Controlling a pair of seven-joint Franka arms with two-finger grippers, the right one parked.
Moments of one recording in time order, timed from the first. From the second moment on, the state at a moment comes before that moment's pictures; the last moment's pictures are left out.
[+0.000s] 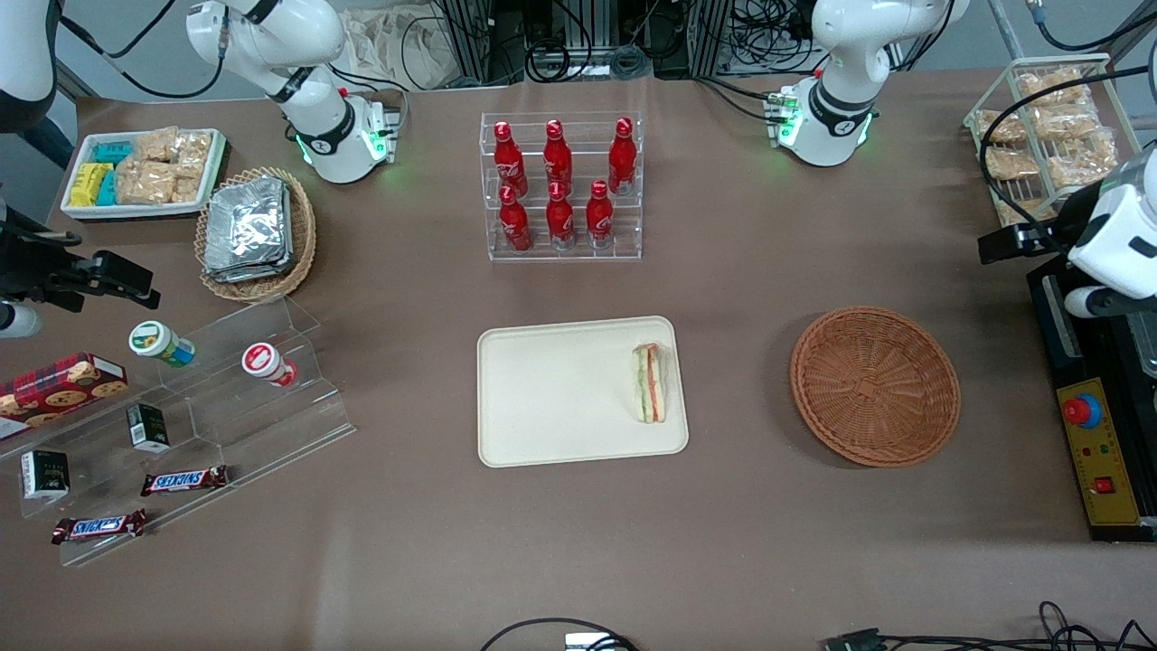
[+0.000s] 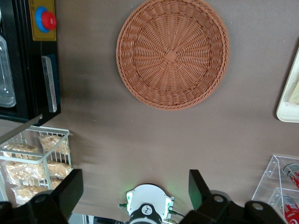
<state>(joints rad) 0.24 0.11 -0.29 -1.46 0.10 1.29 -0.16</state>
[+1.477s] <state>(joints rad) 0.16 -0.06 -0.14 -1.68 -0.01 1.51 -0.15</state>
